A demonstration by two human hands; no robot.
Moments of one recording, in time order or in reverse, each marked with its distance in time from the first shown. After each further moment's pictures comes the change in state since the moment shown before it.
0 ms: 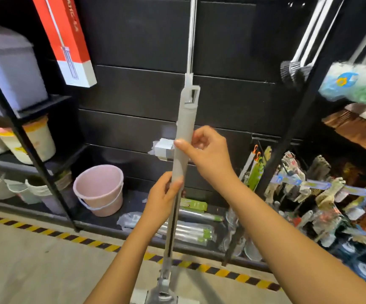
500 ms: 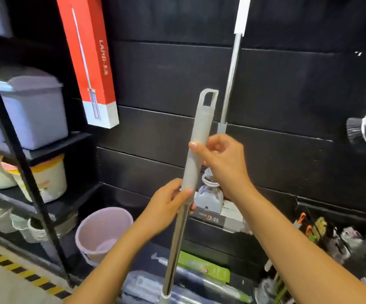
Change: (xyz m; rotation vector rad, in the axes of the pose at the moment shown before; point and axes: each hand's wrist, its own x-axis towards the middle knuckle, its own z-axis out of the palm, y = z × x) left_hand 0.221 0.008 -0.092 0.060 -0.048 -0.010; right_hand 0.226 0.030 0.077 0.106 -0.021 -0.014
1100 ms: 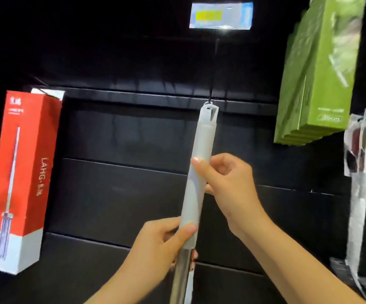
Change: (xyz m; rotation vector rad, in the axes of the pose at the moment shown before) left_hand 0.226 0.162 -0.021 -0.076 -0.010 0.275; right_hand 0.225 -0.110 -0.052 -0.025 0.170 -0.343
